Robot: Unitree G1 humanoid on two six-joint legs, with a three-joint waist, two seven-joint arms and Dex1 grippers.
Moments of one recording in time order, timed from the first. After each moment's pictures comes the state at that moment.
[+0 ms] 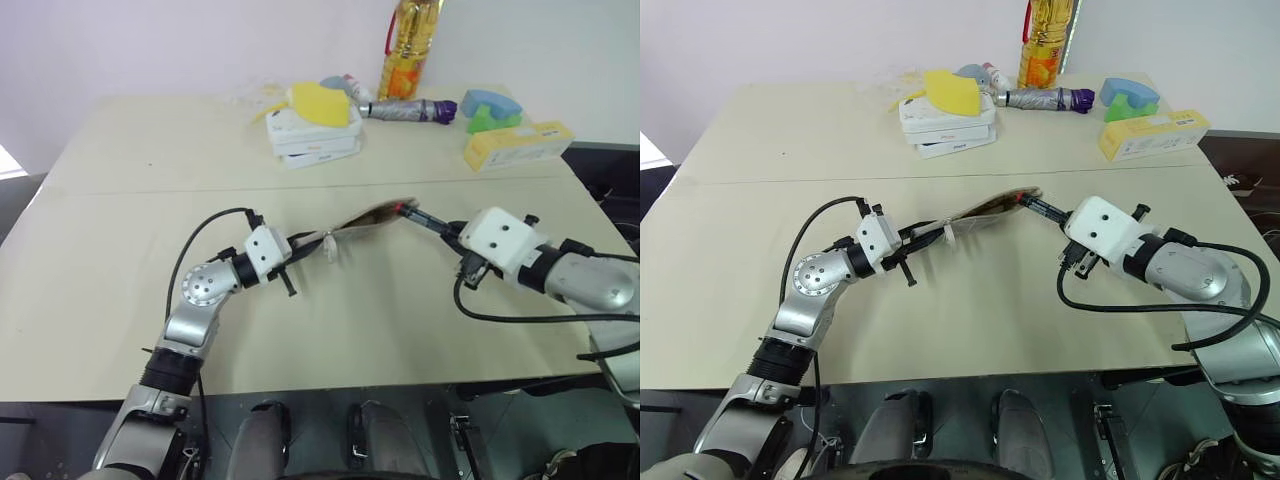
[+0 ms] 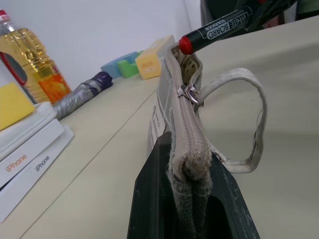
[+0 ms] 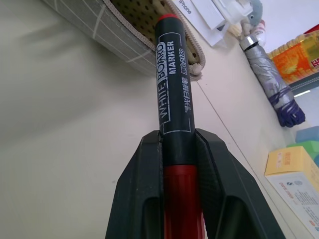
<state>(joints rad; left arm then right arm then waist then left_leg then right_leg) -0.40 0.33 -0.14 0.15 -0.12 -0.26 -0.82 -0.16 -0.94 -0.08 -0.57 0.07 0.59 0.67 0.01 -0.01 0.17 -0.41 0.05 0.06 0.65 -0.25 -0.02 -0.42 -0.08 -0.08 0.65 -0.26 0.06</state>
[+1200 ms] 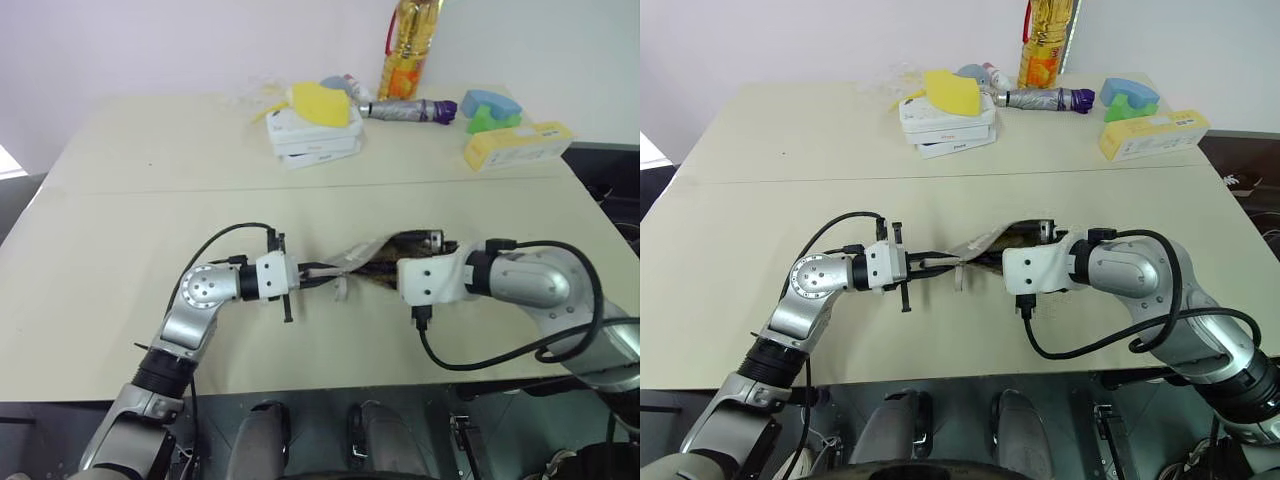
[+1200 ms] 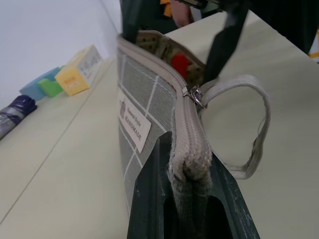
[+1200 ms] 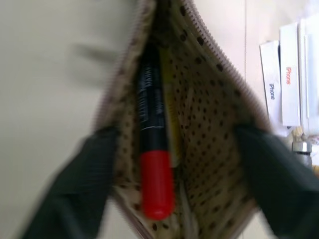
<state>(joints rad) -0.40 0.39 -0.22 0.11 -0.14 -0.30 -1.04 -0.36 -0.94 0.22 -0.62 -0.18 0.45 0.93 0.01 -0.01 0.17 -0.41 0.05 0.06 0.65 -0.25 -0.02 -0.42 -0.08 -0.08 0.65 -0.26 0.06</state>
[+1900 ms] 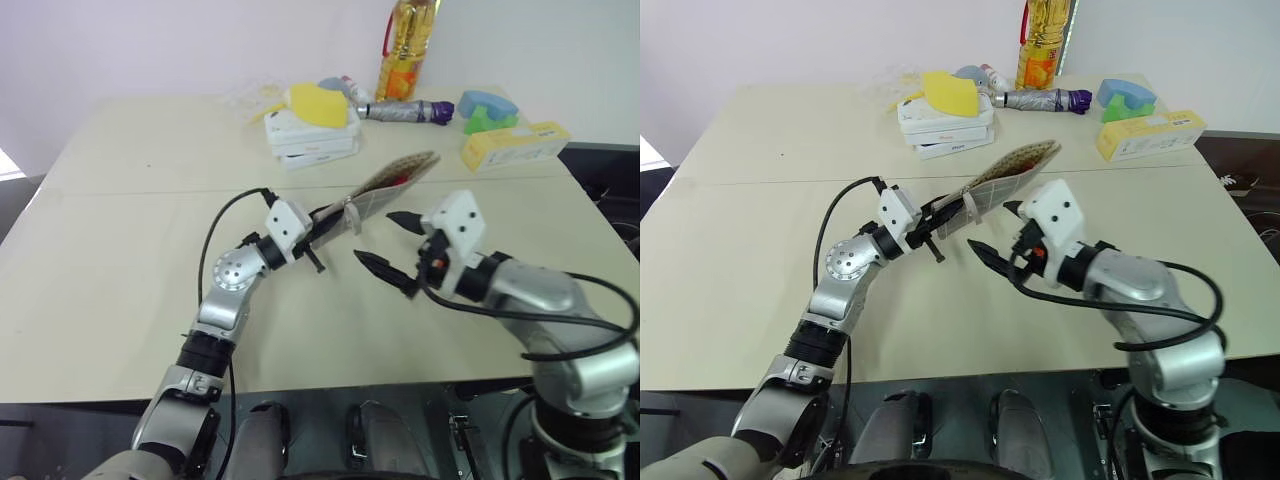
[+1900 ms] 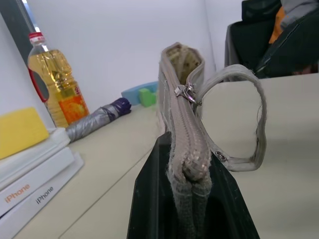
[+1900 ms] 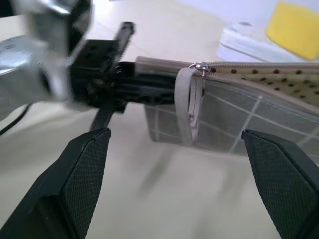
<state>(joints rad) -0.51 0.16 -0.15 0.26 -0.11 -0.25 -0.67 -0.32 -0.36 -0.04 -0.74 0.30 1.03 0.53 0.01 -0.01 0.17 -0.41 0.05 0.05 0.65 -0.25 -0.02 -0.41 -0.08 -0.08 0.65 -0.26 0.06</state>
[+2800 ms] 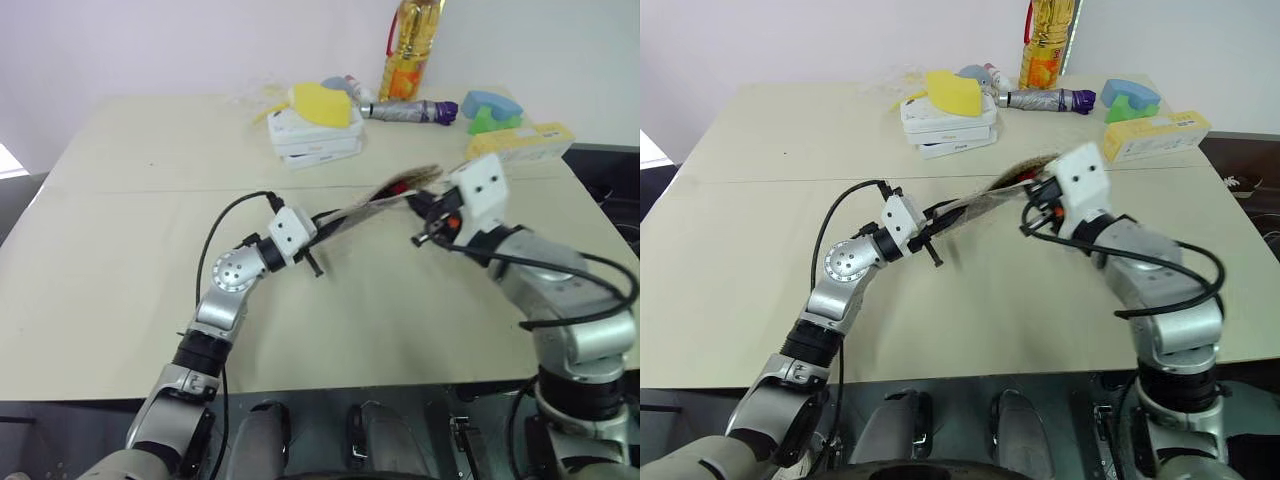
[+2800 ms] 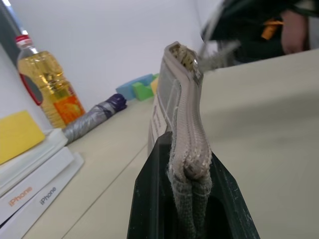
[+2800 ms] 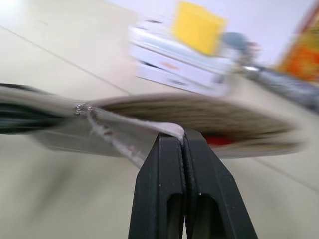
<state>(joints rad) -0.51 0.25 -0.17 0.26 -0.08 -0.30 -0.74 -0.42 -0.62 -0.19 -0.54 0.28 0.95 0.39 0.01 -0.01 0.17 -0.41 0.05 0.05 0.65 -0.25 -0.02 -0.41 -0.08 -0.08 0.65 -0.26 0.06</state>
